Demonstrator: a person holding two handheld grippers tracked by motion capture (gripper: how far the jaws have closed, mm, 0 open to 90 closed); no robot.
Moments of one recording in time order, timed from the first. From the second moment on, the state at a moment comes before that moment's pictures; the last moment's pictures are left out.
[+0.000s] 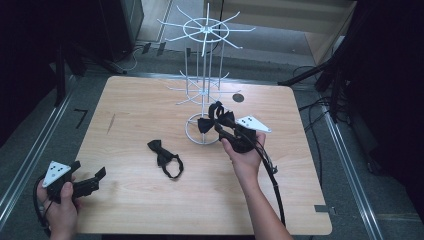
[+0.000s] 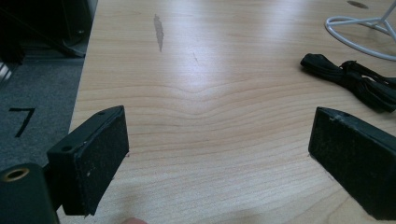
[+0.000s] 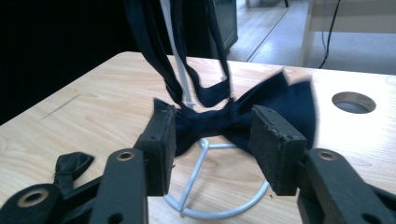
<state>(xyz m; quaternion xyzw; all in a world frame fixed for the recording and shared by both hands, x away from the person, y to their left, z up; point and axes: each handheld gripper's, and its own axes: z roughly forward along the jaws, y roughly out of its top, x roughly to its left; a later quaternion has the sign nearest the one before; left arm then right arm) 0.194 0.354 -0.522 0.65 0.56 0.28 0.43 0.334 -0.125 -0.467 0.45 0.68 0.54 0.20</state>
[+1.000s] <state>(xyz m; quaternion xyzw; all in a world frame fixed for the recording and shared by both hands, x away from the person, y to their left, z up) 0.194 0.353 -0.522 0.65 0.56 0.28 0.43 0.294 -0.101 -0.489 0.42 0.71 0.53 0.20</state>
